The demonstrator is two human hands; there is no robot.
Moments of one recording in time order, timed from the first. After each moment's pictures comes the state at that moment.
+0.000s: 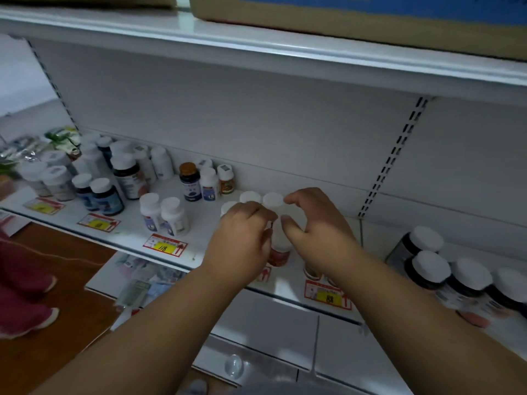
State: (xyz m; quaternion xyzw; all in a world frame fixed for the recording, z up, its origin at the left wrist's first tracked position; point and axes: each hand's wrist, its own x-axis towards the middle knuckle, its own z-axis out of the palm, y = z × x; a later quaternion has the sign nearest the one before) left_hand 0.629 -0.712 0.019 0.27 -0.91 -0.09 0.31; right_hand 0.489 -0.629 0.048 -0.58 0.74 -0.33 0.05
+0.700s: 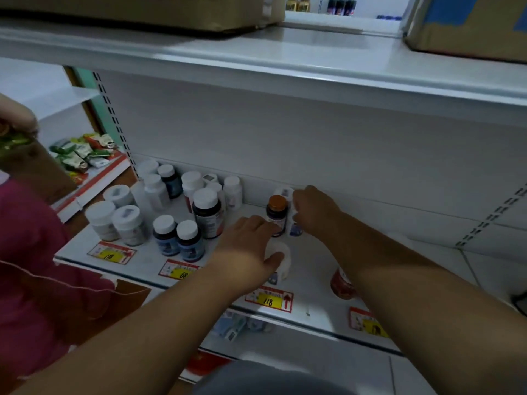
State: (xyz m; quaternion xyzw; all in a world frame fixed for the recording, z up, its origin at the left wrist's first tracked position) left_hand 0.767 -0.932 0.001 0.25 -0.95 -0.12 0.16; right_hand 0.569 -0.910 0.023 -0.54 0.84 -0.02 0.06
